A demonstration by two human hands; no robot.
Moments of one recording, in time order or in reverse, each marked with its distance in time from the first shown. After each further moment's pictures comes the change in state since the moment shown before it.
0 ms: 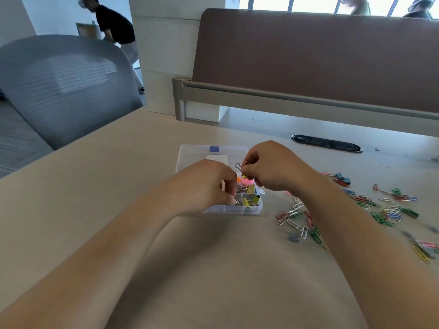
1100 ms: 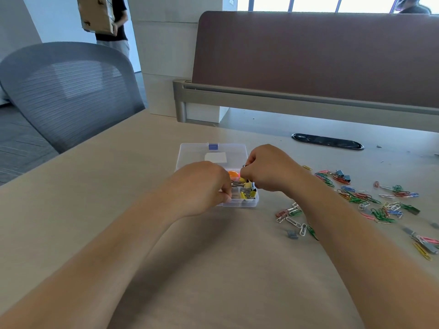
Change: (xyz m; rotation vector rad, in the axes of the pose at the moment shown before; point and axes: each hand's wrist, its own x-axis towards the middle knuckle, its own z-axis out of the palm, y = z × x) left_hand 0.000 -0.003 0.006 0.285 0.032 0.054; right_hand 0.002 0.002 0.009 -0.017 -0.023 0.098
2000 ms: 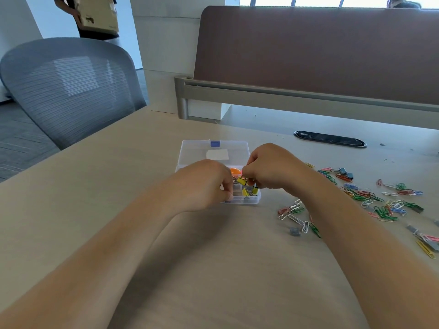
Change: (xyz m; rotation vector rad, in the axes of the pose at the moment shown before) left_hand 0.001 -0.001 0.003 -0.134 -0.049 -0.042; right_hand -0.002 -0.001 0.000 0.097 -0.065 0.050
